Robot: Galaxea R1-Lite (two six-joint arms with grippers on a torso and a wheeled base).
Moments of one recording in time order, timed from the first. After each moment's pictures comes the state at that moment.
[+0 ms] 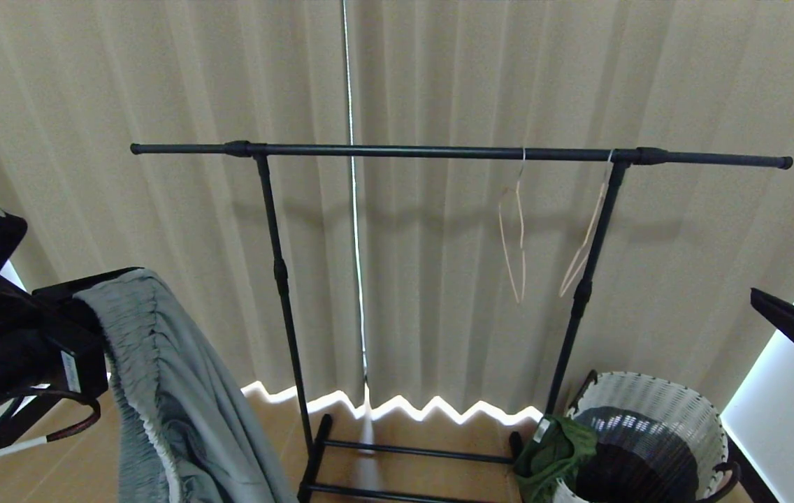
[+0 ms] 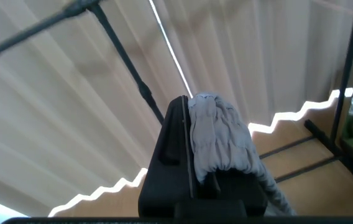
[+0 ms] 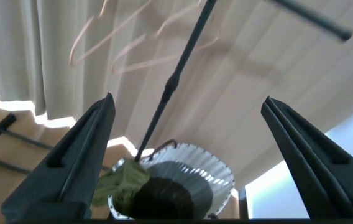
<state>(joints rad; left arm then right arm) -0.32 1.09 -0.54 -0.44 0.03 0.37 0.03 1.02 -0.56 -0.30 0.00 -0.32</state>
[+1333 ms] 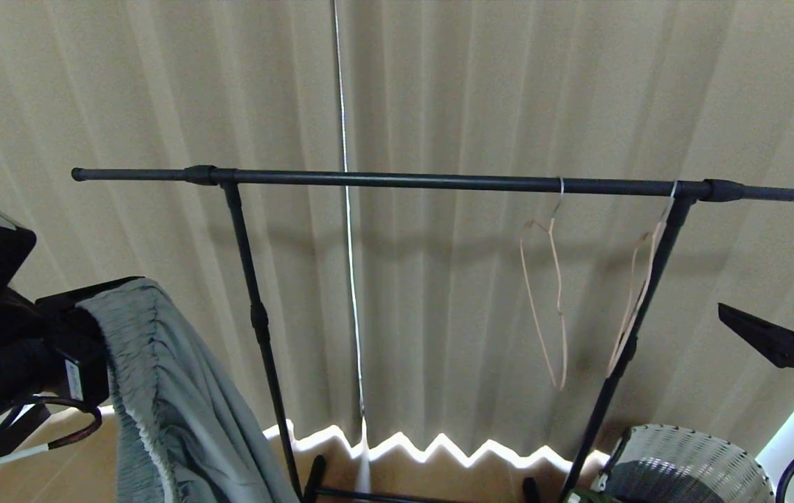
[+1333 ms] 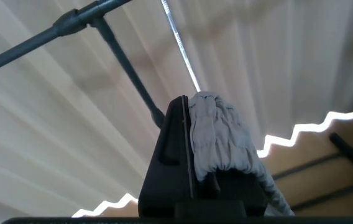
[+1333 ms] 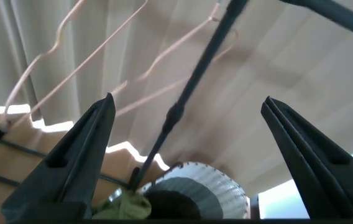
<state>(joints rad) -0.31 1.09 -0.52 -0.44 0.03 0.37 0.02 1.12 -0.56 -0.29 -0.01 -0.28</state>
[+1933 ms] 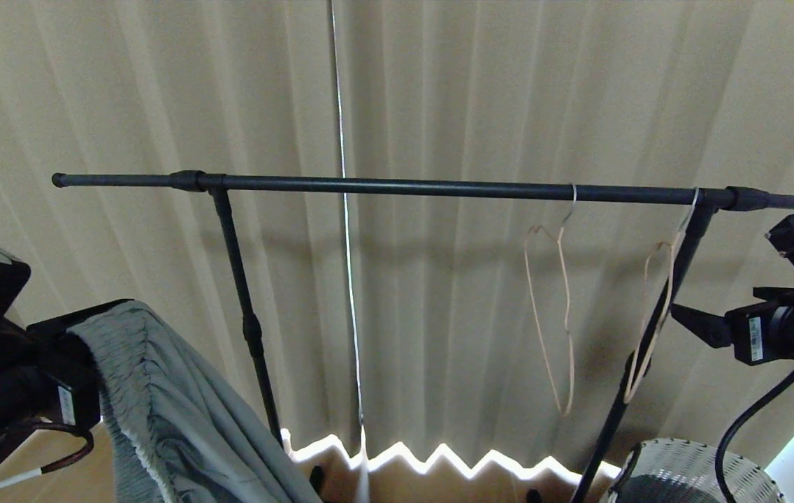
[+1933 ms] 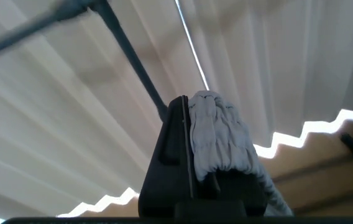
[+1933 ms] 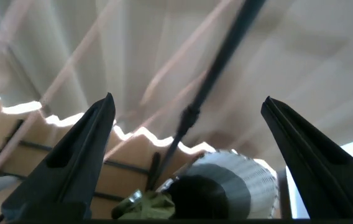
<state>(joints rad) -0.27 1.07 -0.43 -0.49 0.03 0.37 0.06 1.35 -0.63 -0.29 -0.11 -0.13</state>
